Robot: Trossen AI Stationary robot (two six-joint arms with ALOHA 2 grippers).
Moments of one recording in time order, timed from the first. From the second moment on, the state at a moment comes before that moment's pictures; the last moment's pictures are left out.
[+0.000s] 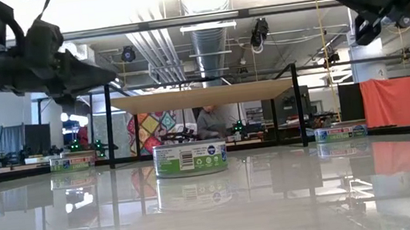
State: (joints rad) left arm -0.14 1.07 0.02 1.03 -0.47 -0.15; right arm -0.03 0.10 0.02 0.29 0.00 0.21
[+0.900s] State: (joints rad) left arm -0.14 1.55 0.29 1.18 -0.50 -0.09; right arm -0.03 0.43 0.02 0.40 0.00 0.29
